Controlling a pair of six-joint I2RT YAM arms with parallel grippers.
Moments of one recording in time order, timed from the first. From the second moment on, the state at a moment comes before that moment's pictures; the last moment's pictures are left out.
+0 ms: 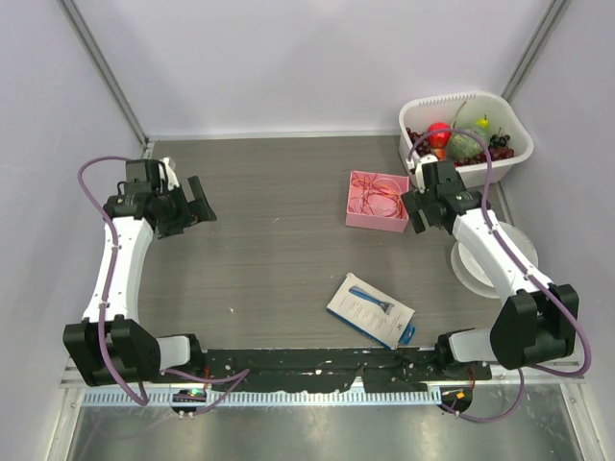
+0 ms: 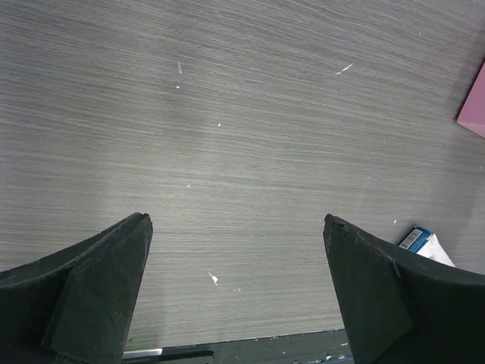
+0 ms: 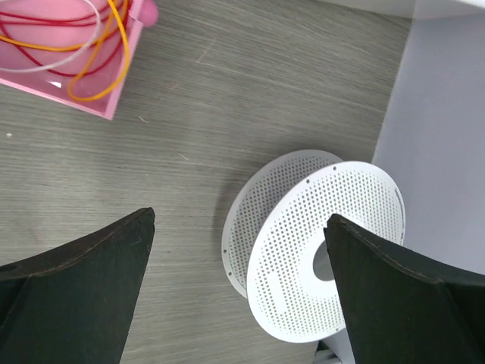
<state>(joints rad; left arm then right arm) 0.09 1.26 1.22 -0.90 0.22 -0.28 0.19 1.35 1.11 -0.67 0.32 -0.27</state>
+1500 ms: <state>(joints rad) 0.09 1.31 1.22 -0.87 0.19 -0.30 0.23 1.42 0.52 -0.03 1.01 -0.50</state>
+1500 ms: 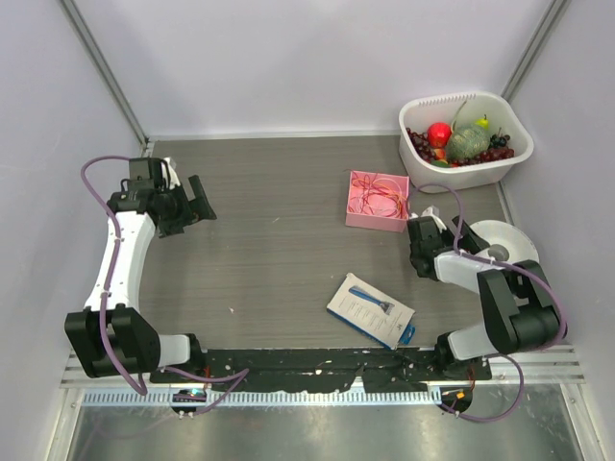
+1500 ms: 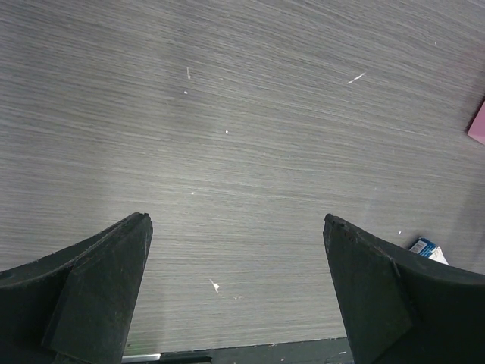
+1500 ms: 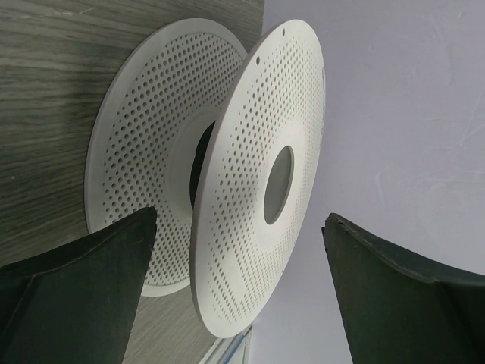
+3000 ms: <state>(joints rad) 0.09 1.31 1.22 -0.88 0.21 -0.29 0.35 0.97 0.57 -0.20 0.82 -0.85</state>
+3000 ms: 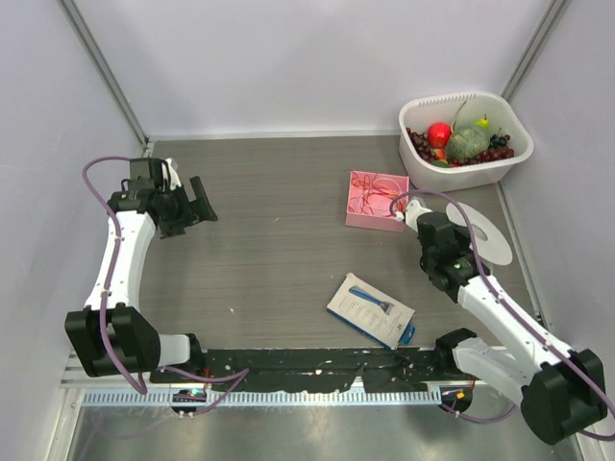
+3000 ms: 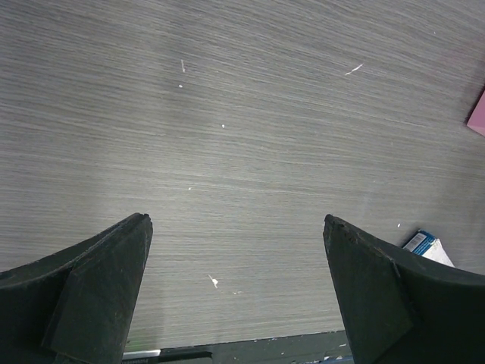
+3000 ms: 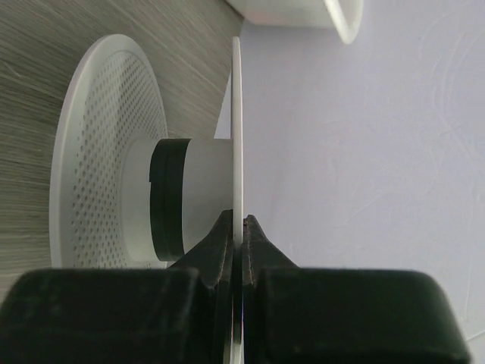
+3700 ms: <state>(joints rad) 0.09 1.28 1.27 -0.94 0.41 -0.23 0.65 1.00 1.25 -0.87 0.39 -0.55</state>
